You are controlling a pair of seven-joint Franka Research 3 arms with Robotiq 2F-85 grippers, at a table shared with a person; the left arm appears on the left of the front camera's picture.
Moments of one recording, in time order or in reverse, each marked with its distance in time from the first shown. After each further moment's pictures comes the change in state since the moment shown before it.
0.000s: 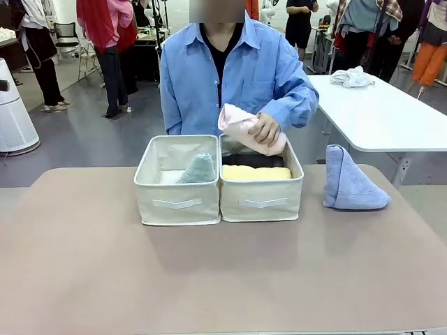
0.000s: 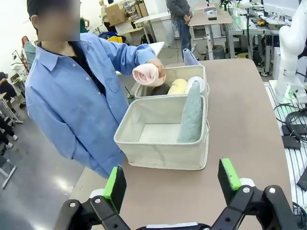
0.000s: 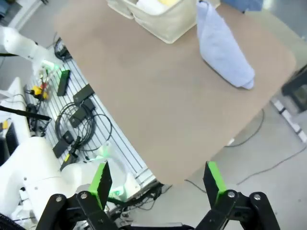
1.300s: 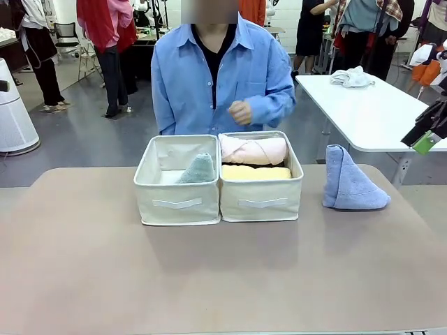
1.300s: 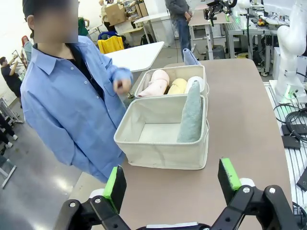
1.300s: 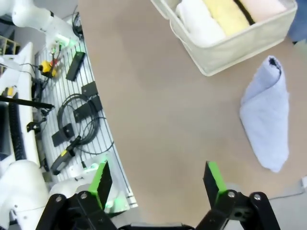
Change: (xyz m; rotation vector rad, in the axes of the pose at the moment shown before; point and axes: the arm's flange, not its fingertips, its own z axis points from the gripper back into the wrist) left arm -0.001 0.000 0.000 0.000 0.001 0.002; right arm 0.145 0.001 -0.142 0.149 0.158 0.219
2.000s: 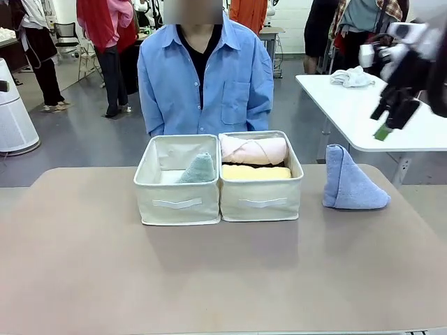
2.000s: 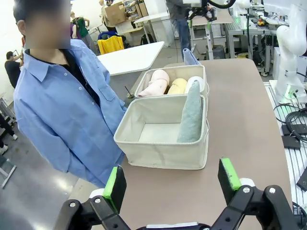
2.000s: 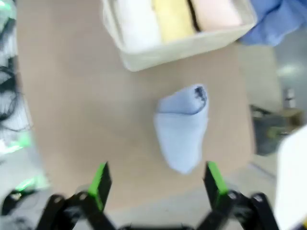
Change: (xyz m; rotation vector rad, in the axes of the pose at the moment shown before) left arm 0.000 0.000 0.000 0.000 0.000 0.000; right arm 0.106 -0.034 -0.037 -0.394 0.268 0.292
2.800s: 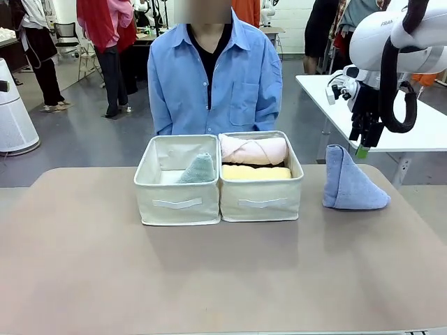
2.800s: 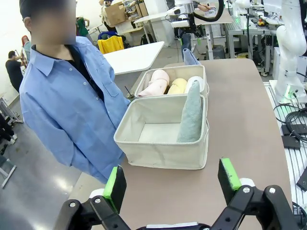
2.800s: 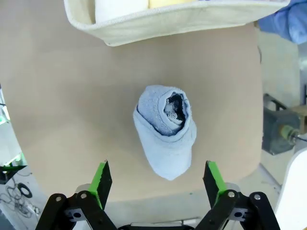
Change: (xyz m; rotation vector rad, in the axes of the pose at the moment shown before) left arm 0.000 0.000 0.000 0.000 0.000 0.000; right arm 0.006 -0.056 -0.085 0.140 0.141 0.056
